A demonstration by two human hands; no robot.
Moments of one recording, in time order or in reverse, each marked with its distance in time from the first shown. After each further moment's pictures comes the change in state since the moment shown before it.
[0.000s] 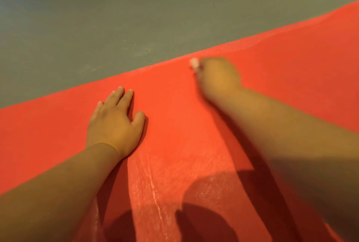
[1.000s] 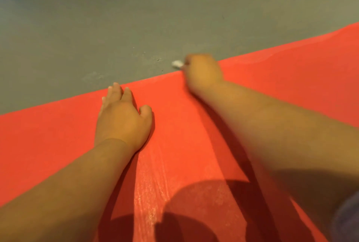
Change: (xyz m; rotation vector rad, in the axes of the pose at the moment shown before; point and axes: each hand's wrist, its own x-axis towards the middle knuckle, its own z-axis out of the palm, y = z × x) left_hand 0.037 -0.004 -0.003 -0.113 0.023 -0.094; right_hand 0.064 -0.049 0.032 0.016 -0.063 -0.044
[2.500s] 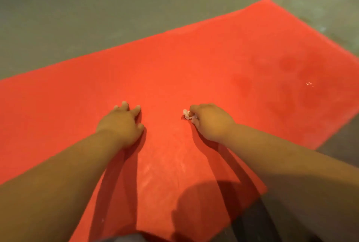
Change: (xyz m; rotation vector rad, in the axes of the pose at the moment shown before) left_hand -0.202 0.044 -0.054 0.365 -0.530 0.276; right_hand -0.349 0.056 -0.134 0.048 -0.396 0.015
